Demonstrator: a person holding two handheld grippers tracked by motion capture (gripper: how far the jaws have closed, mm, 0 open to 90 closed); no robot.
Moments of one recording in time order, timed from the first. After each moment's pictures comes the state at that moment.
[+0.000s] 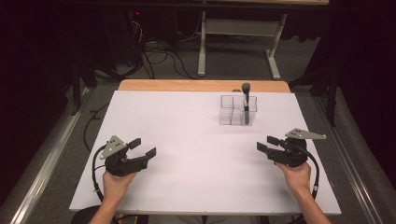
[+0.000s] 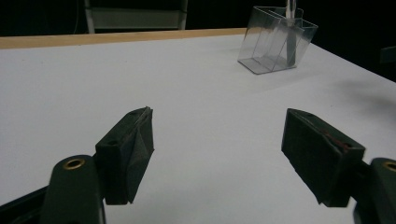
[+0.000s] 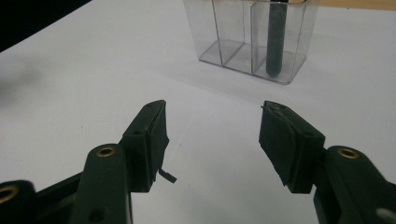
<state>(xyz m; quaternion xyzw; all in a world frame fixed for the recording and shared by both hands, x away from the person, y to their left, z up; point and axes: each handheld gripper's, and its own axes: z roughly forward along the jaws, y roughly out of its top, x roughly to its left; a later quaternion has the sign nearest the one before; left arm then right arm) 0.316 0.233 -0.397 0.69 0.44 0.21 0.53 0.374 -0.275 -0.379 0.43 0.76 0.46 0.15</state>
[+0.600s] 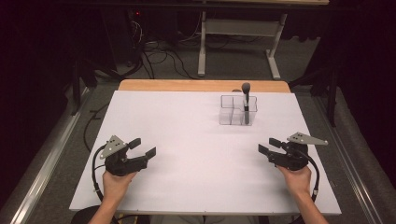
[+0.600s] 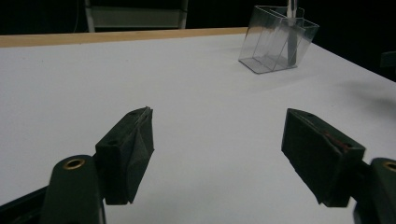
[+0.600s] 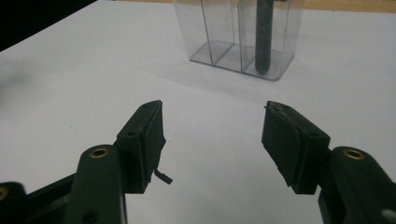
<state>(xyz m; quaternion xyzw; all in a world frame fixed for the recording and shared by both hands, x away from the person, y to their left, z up) 0.317 0.234 -0.397 0.69 0.44 0.21 0.53 0.369 -0.282 -0.391 0.43 0.75 0.47 0.17</state>
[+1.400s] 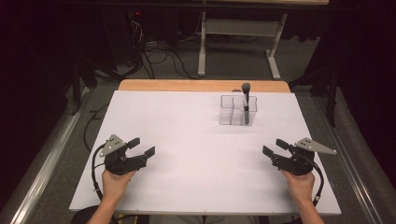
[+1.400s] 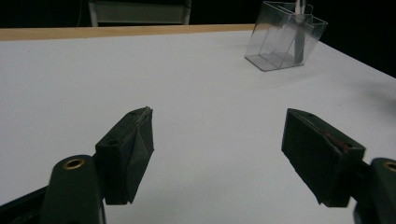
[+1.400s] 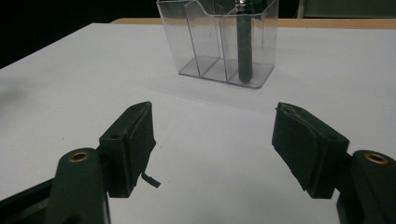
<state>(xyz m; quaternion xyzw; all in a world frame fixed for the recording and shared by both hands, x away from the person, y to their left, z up) 0.322 0.237 -0.400 0.69 0.45 0.21 0.53 0.355 -0.293 -0.397 0.44 0.72 0.50 0.20</state>
